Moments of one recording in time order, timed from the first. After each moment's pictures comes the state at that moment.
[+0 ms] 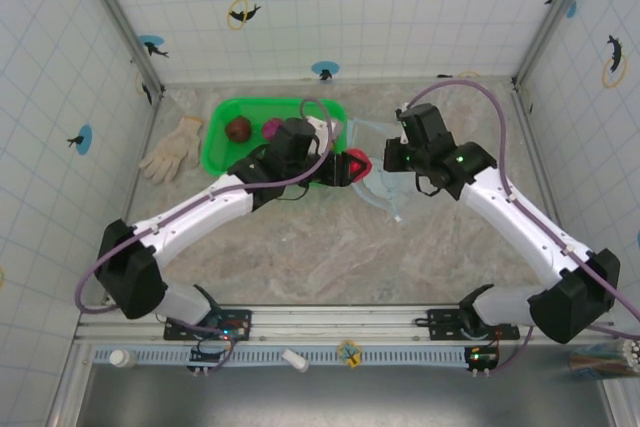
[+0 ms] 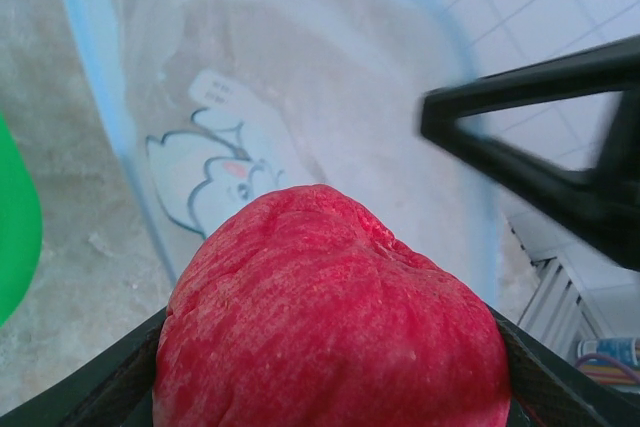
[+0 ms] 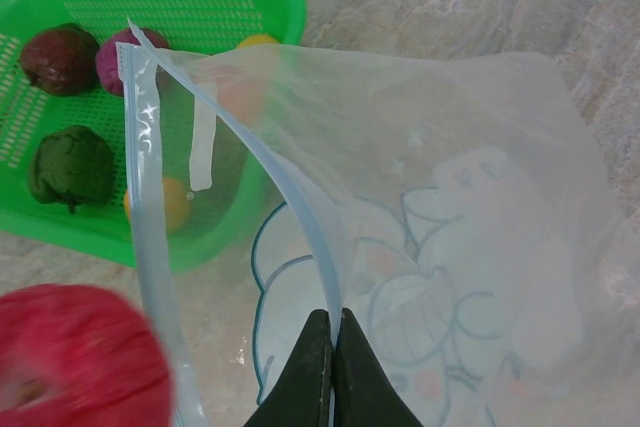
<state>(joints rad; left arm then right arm) -0.79 1.48 1.17 -0.26 0.31 -0.54 0.60 1.29 1.23 -0.70 0.09 0.44</state>
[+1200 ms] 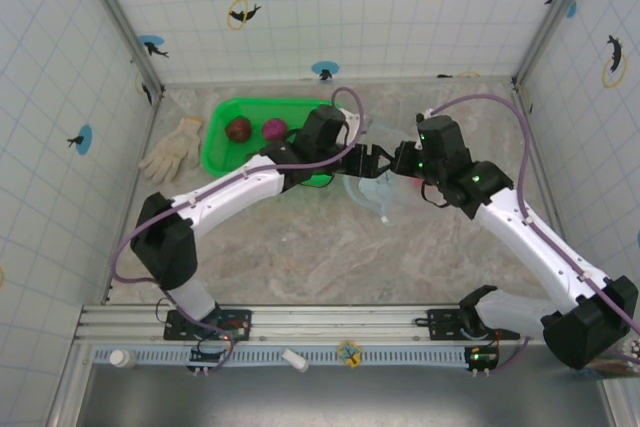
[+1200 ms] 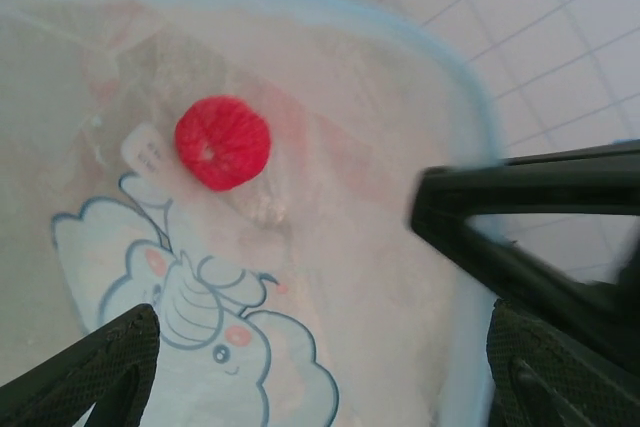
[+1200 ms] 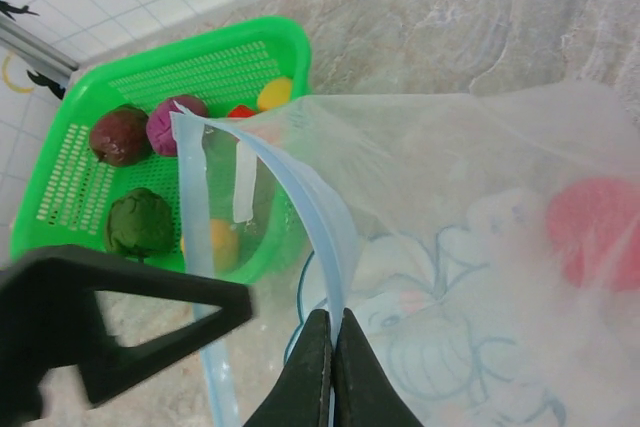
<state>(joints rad) -0.81 1.65 1.38 -0.29 0.42 -0.55 0.57 1.16 1.09 -0.59 0.08 0.61</state>
